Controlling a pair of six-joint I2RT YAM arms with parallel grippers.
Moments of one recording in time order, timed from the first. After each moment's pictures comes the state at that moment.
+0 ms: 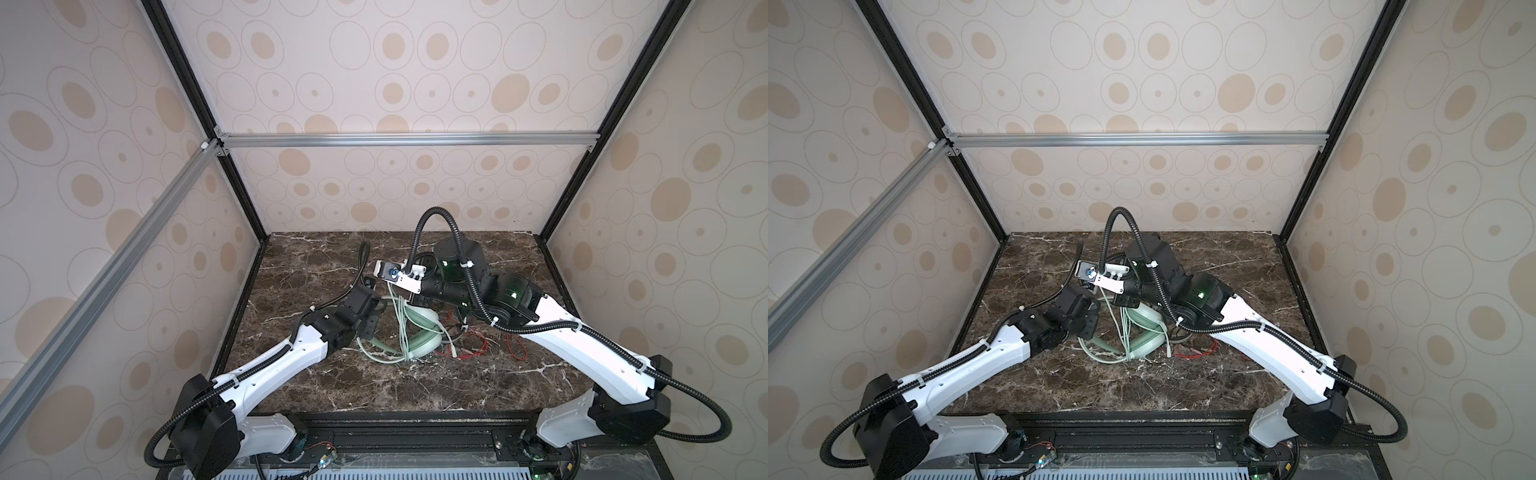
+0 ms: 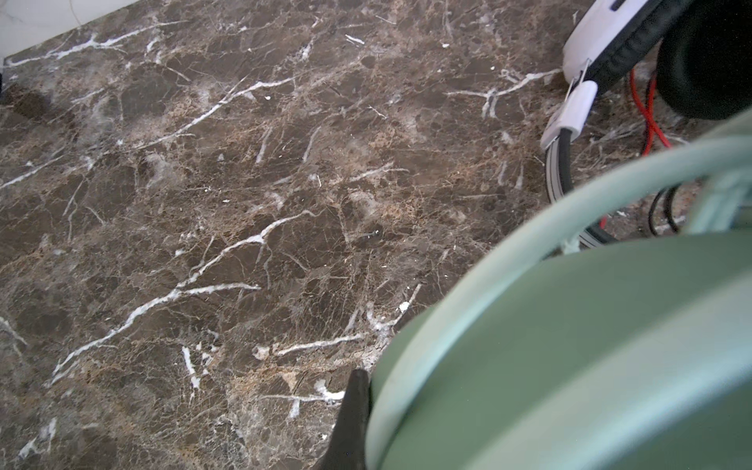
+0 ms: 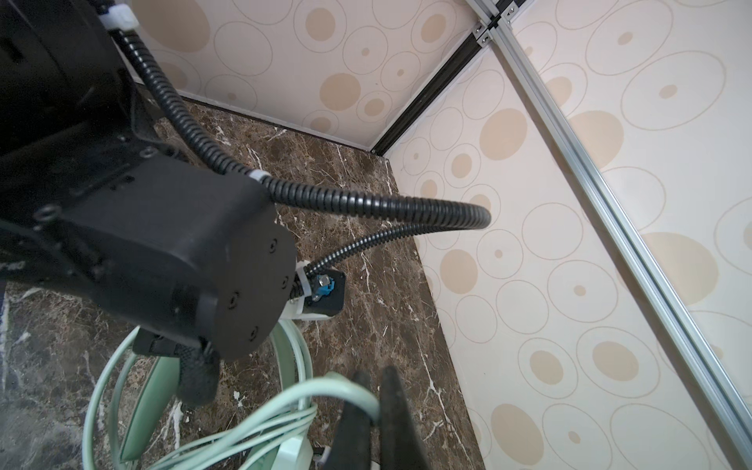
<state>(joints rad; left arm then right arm) -0.70 1.27 0.97 -0.62 -0.35 -0.27 0.98 1.45 1.68 -0.63 0.09 -0.69</state>
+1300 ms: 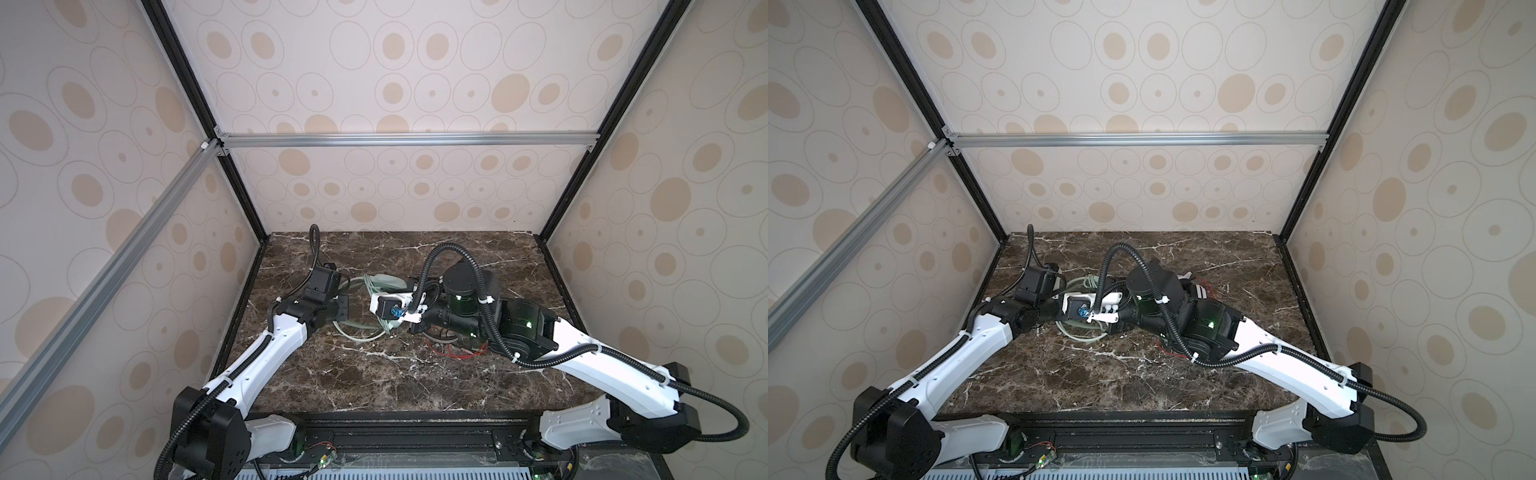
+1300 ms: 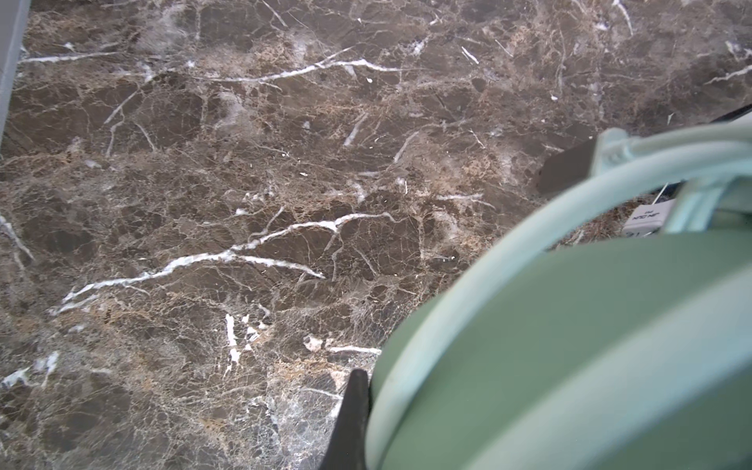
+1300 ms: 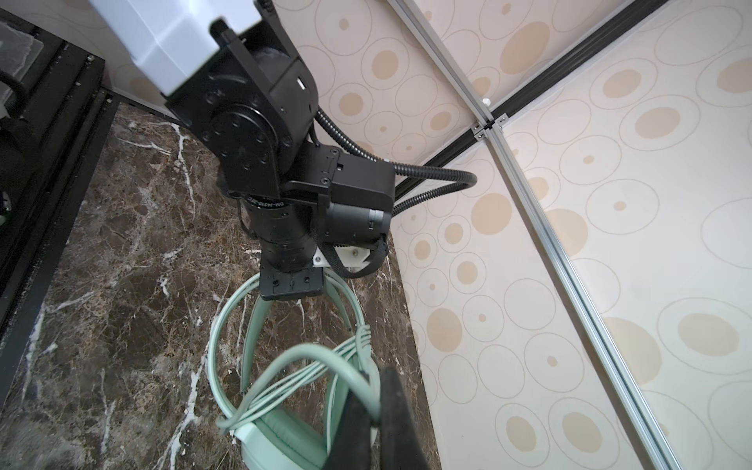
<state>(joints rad) -0.35 1.26 0.99 -0.64 -0.14 -0.31 1.16 1.34 1.56 -0.51 0.14 -0.79</state>
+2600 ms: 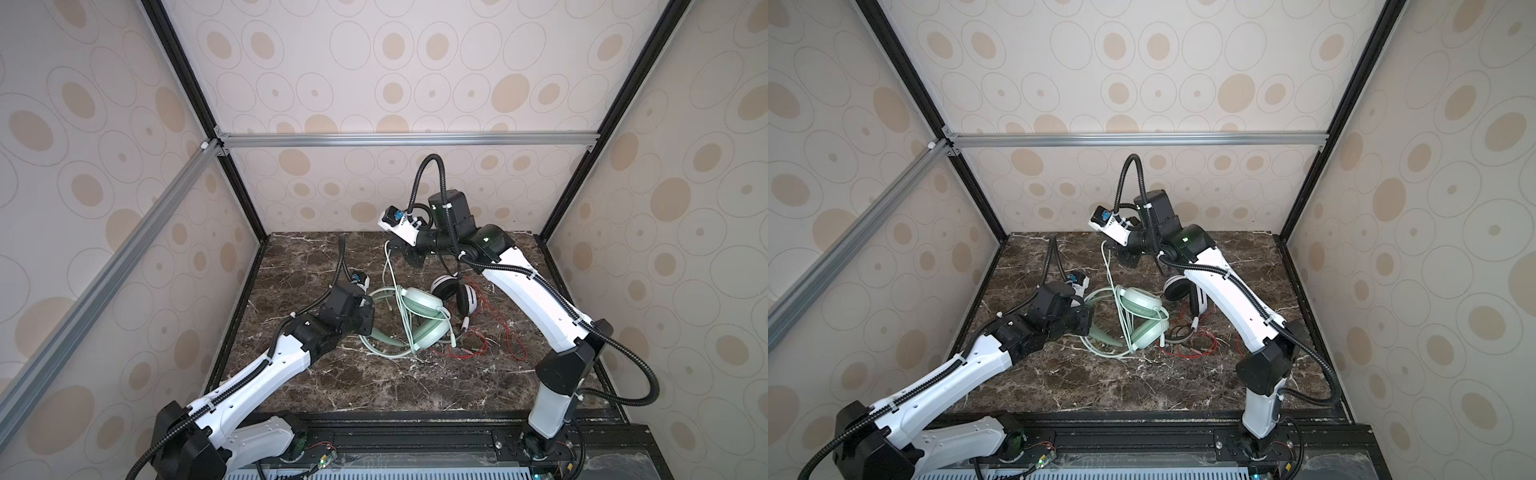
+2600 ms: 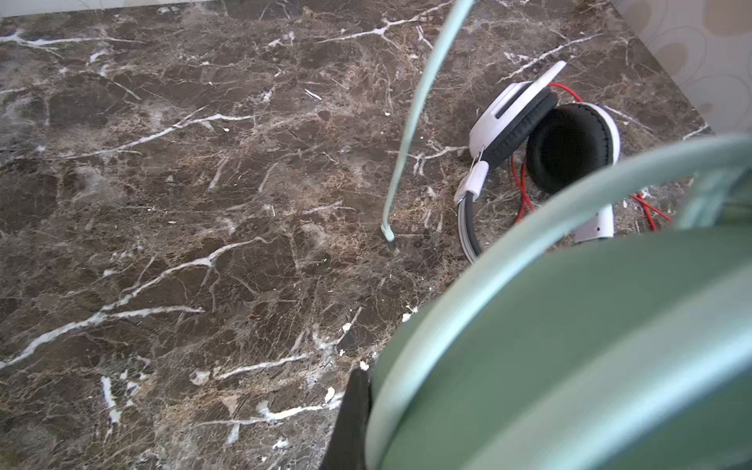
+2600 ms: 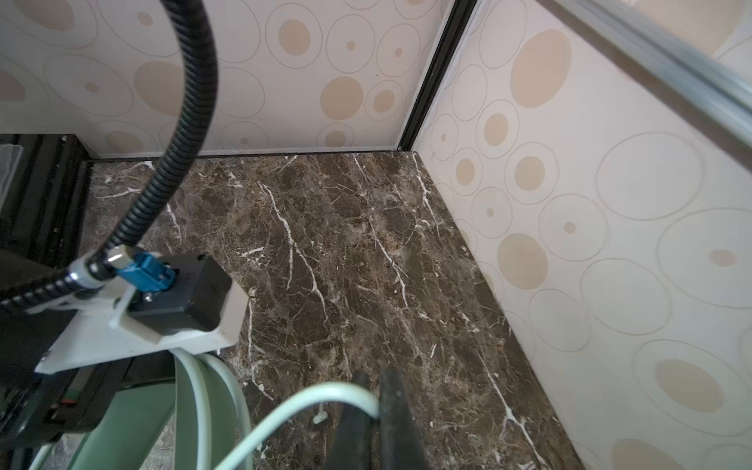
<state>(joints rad) -0.65 1.13 0.93 -0.54 -0.13 -0.32 0.66 1.83 2.07 -0.76 -0.39 -0.49</state>
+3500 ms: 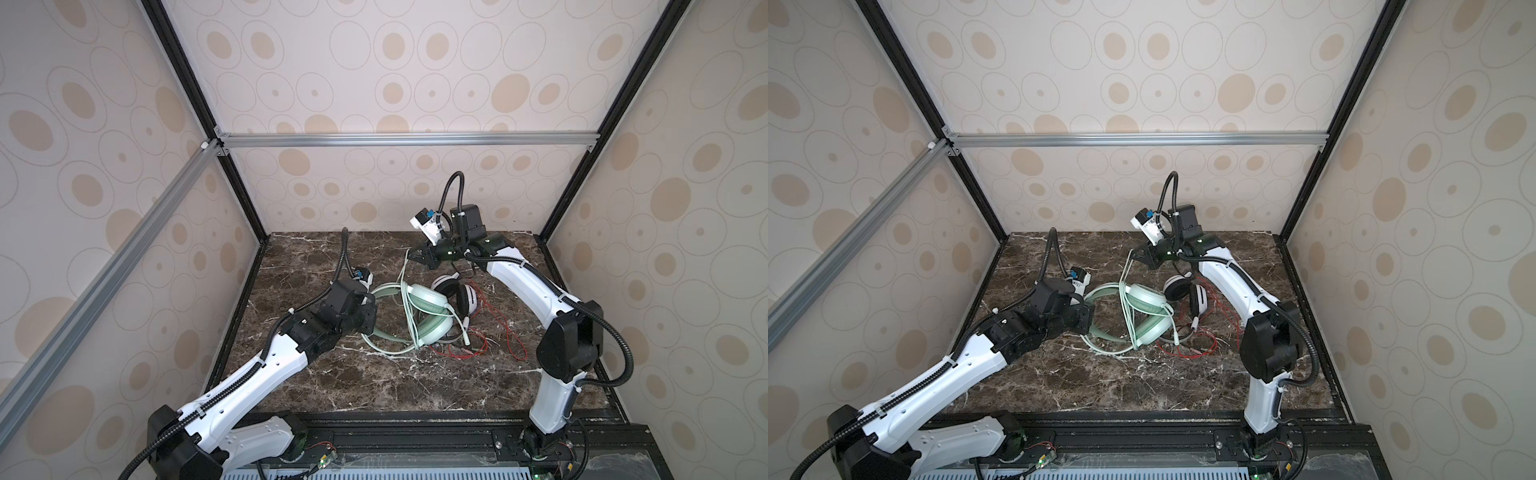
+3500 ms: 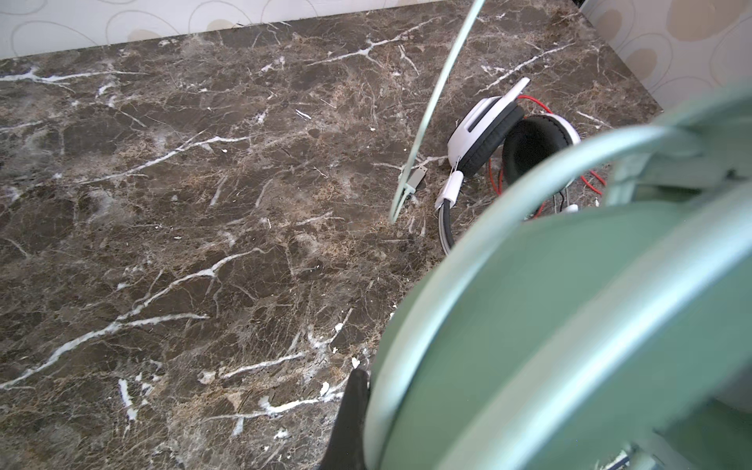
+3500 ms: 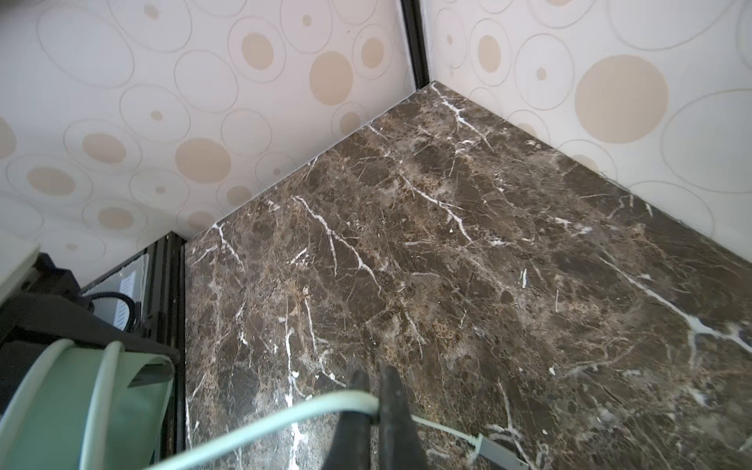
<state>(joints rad) -0.69 1.12 1.02 -0.63 -0.16 -0.31 0.41 1.84 1.73 -0.50 -0.70 -0.10</state>
